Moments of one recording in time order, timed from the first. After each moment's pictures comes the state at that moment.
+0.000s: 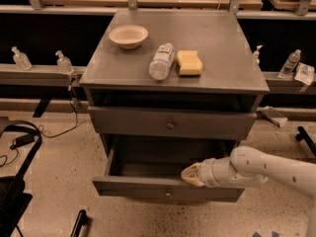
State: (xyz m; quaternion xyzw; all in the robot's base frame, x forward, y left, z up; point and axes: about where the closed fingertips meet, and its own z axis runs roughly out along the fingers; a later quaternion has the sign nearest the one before) arm 0.542 -0.123 0.450 -0.53 0.75 0.22 0.32
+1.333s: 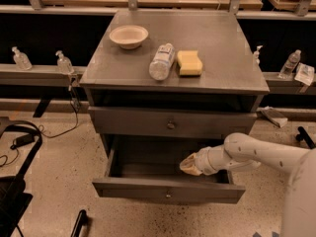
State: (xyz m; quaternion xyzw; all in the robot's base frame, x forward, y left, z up) arm 0.583 -0.125 0.457 -0.56 0.74 0.19 0.31
